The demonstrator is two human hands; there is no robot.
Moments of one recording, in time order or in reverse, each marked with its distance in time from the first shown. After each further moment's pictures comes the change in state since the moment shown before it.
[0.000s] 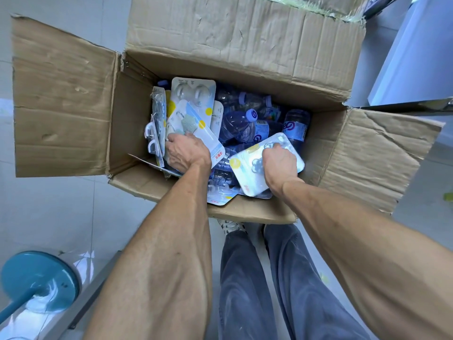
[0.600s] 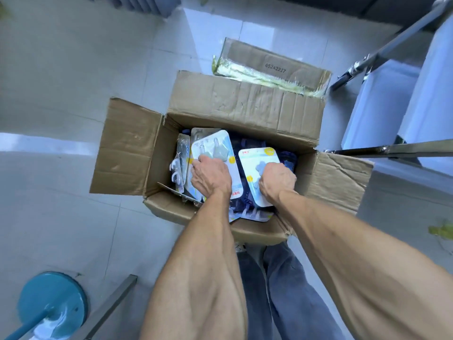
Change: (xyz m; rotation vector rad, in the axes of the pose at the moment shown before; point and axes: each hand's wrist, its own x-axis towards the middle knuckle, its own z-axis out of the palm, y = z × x) left_hand -0.080 0.035 -0.099 0.043 -0.043 0.206; right_hand -0.052 -0.005 -0.106 0.251 -0.014 0.226
